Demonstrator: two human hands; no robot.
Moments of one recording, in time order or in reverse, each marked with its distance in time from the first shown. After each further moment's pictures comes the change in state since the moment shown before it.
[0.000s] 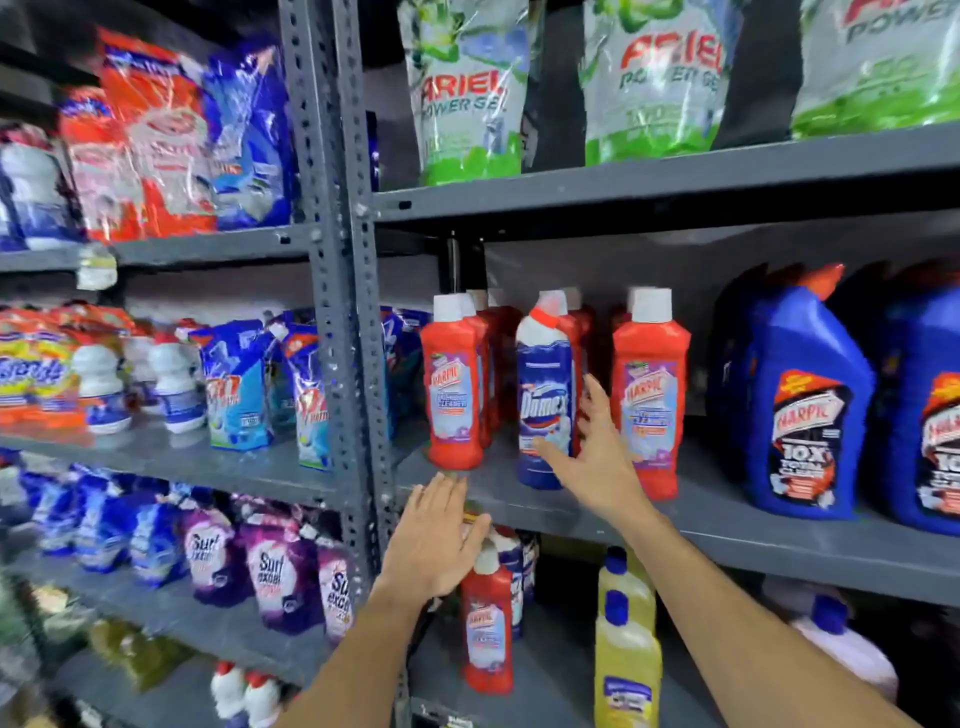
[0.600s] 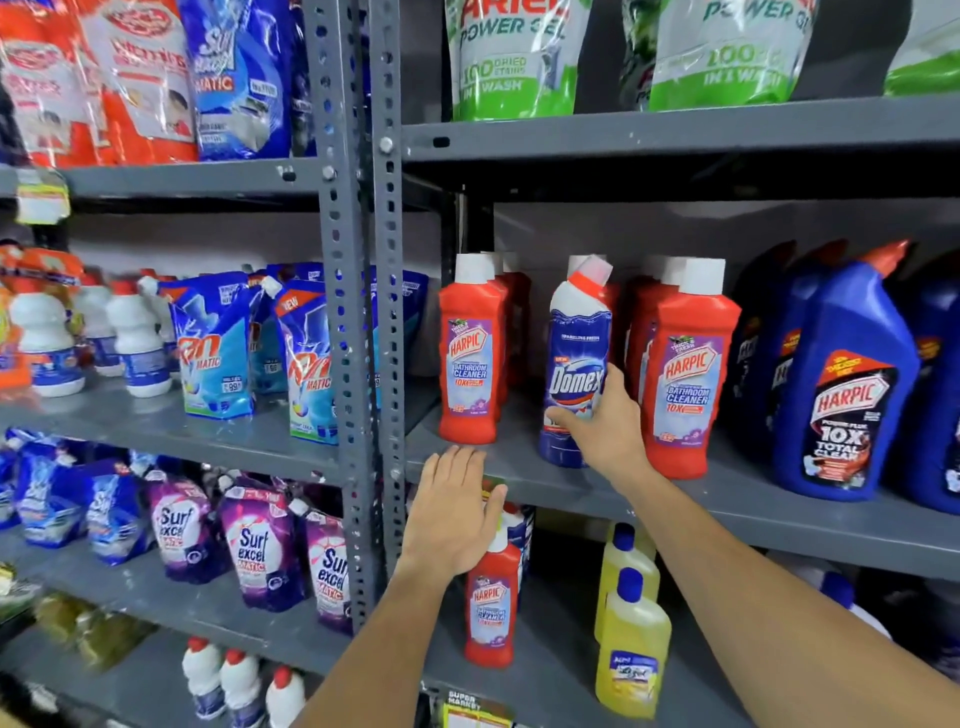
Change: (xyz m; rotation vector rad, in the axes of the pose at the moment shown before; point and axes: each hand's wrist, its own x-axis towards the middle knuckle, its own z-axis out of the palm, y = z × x) left_hand 0.010 -0.014 0.020 -0.115 0.165 0.040; right_hand 0.033 0.016 0.035 -0.240 0.213 0.181
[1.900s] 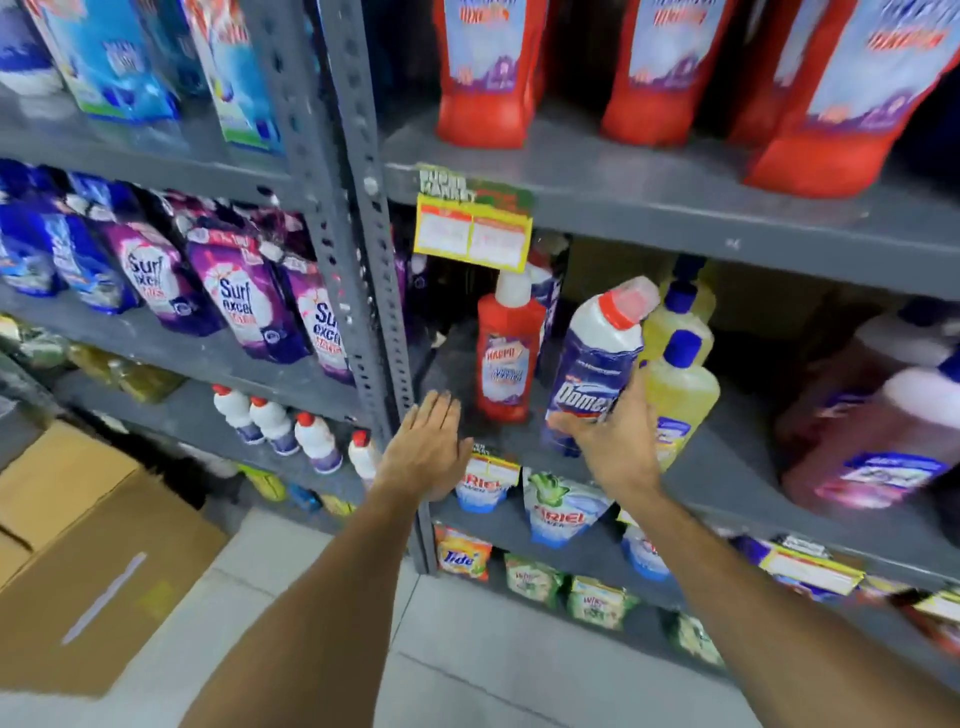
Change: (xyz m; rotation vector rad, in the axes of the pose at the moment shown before) left_hand -0.173 -0.056 0.158 0.033 -0.697 -0.137; right_hand -0.193 0.191 0.052 -0.047 -0.190 0.282
